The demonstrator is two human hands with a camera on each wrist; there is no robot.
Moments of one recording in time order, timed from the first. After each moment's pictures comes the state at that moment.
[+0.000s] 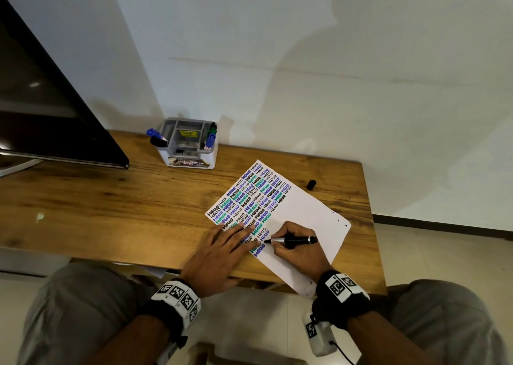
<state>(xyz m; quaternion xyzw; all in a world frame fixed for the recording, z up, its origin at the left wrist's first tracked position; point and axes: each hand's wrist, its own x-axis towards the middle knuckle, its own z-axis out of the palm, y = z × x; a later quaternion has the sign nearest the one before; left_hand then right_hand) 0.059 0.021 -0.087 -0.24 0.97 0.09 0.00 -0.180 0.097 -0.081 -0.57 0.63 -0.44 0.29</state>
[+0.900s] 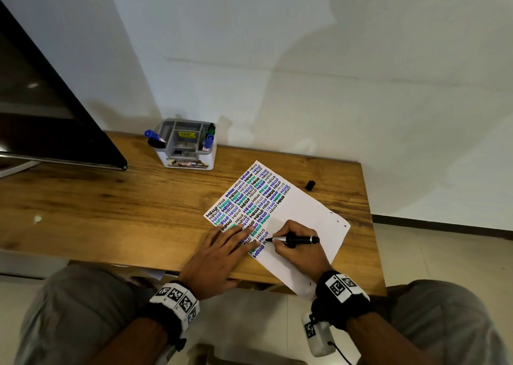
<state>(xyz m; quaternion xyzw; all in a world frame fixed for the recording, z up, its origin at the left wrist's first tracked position) 0.058 0.021 -0.087 -0.24 0.96 0.09 0.00 -0.183 0.096 -0.083 -0.53 0.64 -0.45 0.33</state>
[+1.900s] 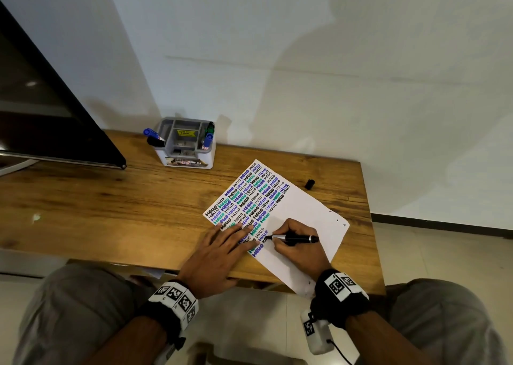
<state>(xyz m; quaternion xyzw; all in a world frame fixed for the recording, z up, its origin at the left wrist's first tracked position) 0.057 0.021 -0.088 -0.25 0.96 0.09 0.01 -0.182 0.097 -0.078 -0.55 0.63 -0.46 0.31</state>
